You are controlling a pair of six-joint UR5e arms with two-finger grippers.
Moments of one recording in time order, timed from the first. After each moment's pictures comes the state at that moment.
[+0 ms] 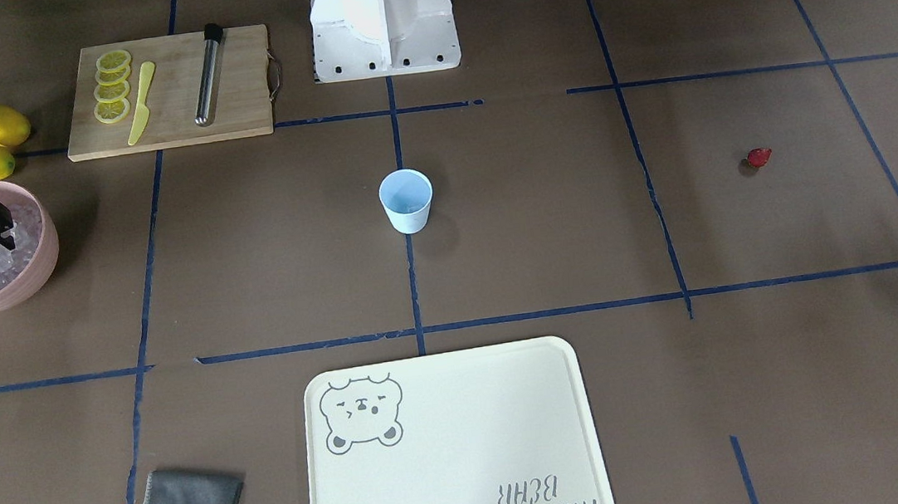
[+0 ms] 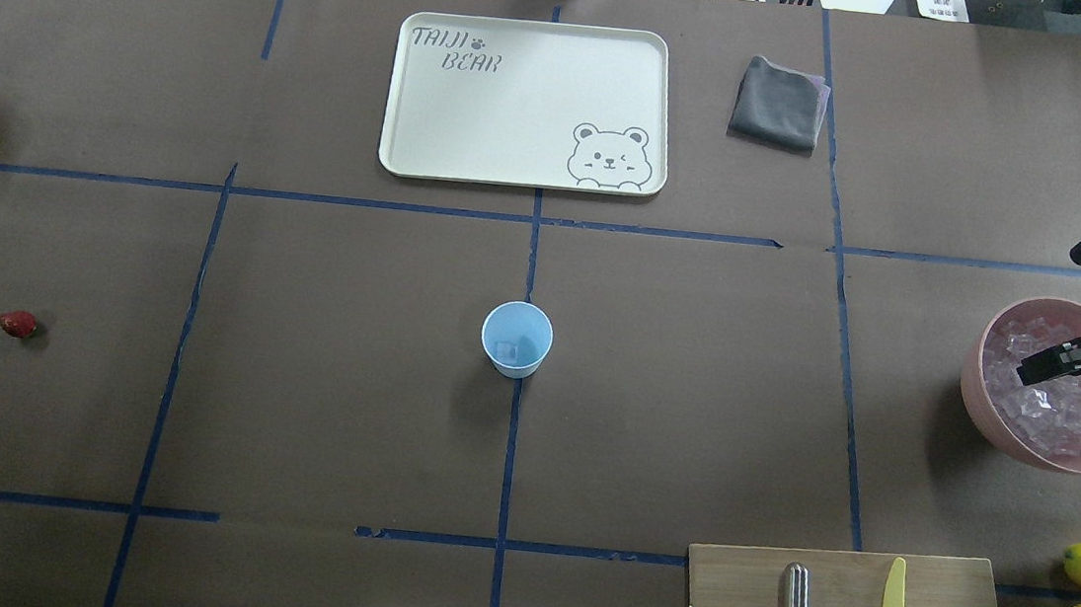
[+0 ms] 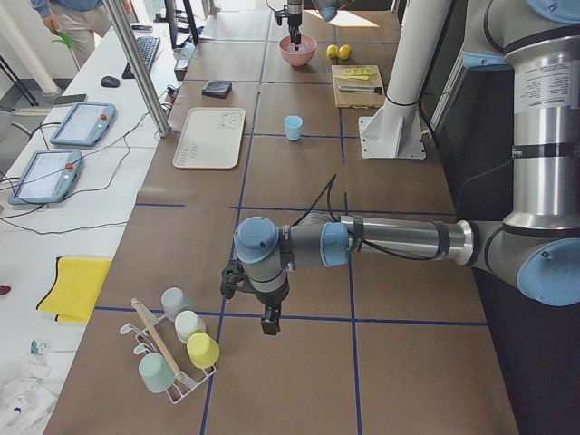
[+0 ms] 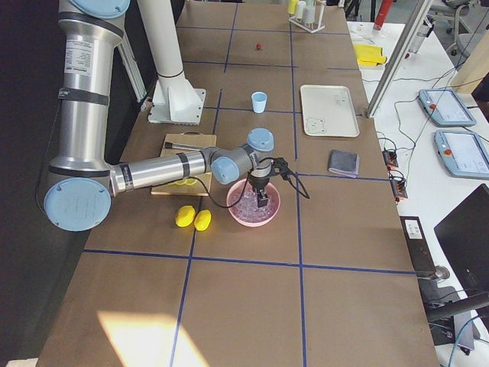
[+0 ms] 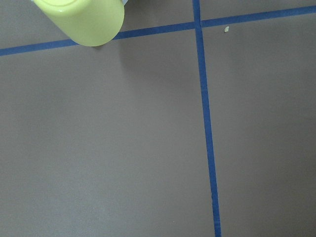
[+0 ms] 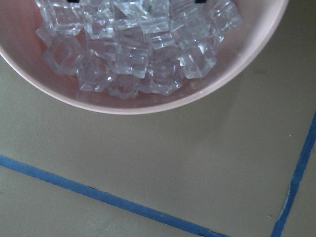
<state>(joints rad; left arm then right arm) -1.58 -1.46 -1.73 -1.40 -2.30 0.21 1.00 -1.70 1.85 -1.25 2.16 0.41</state>
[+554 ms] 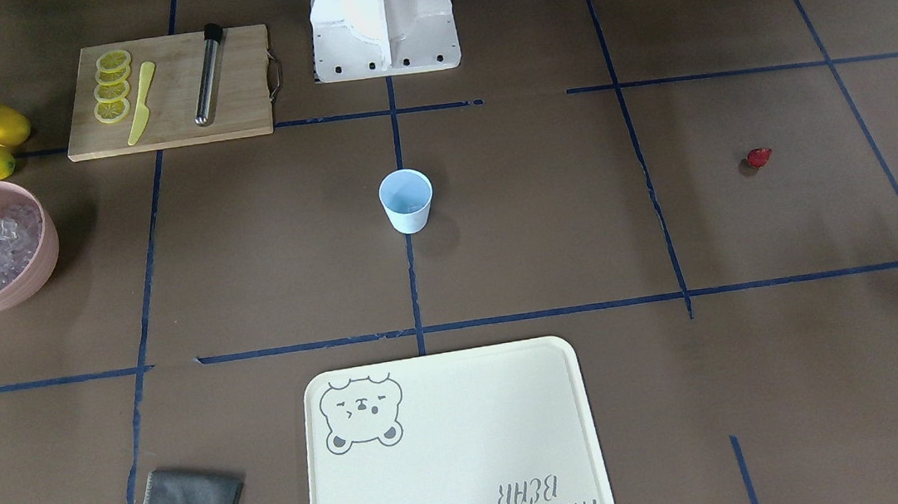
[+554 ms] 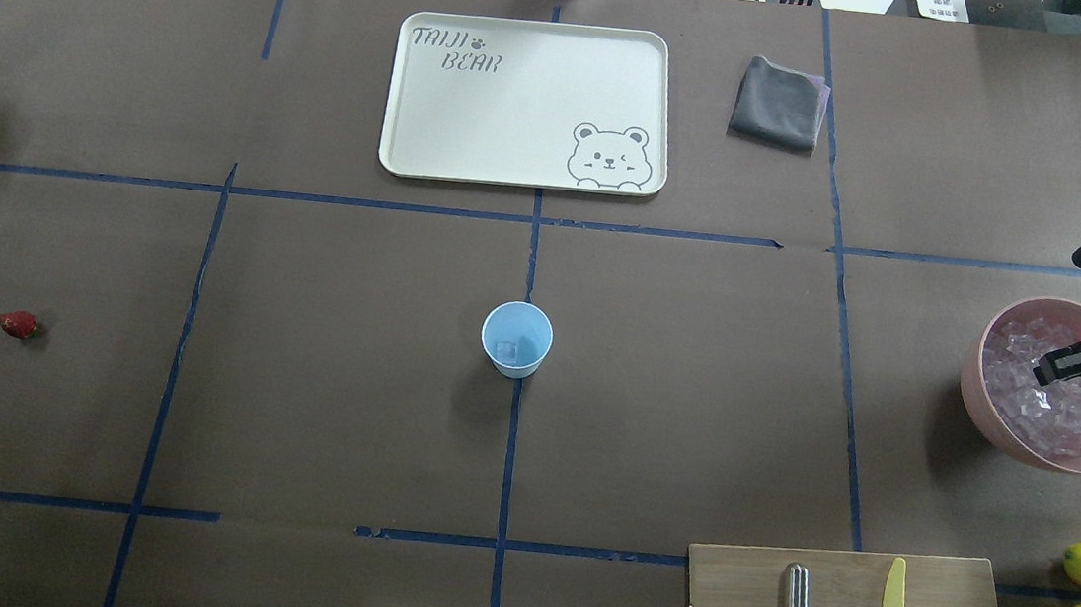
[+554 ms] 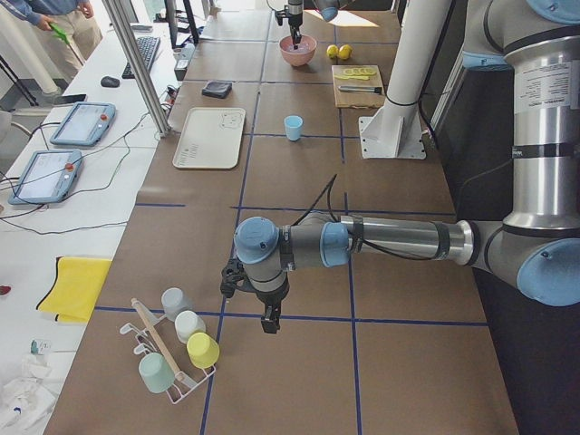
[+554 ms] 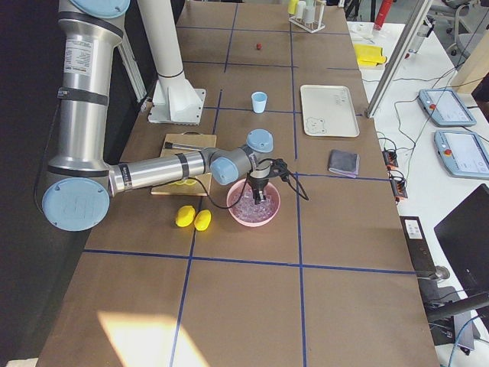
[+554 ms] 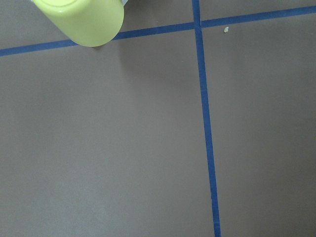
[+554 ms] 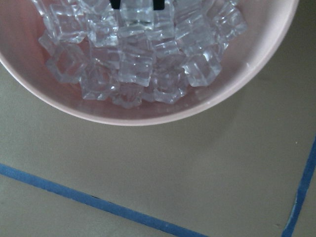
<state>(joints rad) -1.58 -1.46 -1.73 -1.40 -2.32 0.21 1.00 -1.70 1.85 -1.26 2.16 0.41</state>
